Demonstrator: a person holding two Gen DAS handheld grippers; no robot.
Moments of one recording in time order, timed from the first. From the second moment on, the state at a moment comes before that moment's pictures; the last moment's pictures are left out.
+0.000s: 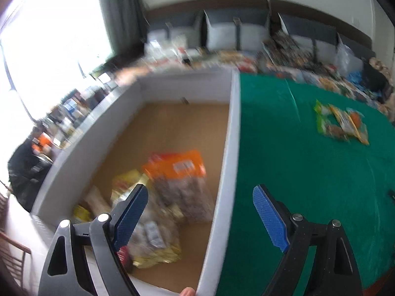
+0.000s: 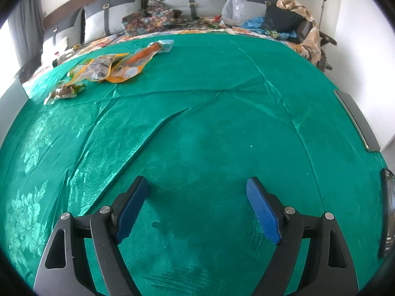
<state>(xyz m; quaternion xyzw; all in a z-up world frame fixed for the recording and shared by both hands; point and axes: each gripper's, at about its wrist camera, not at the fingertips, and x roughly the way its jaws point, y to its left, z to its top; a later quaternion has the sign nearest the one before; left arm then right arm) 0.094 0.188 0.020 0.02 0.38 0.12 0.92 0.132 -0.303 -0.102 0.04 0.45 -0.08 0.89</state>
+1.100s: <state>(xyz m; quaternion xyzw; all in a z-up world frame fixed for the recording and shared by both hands) 0.318 -0.030 -0.065 -0.19 0.55 -0.04 0.82 0.135 -0.300 -0.104 0.04 0.44 -0.07 0.89</state>
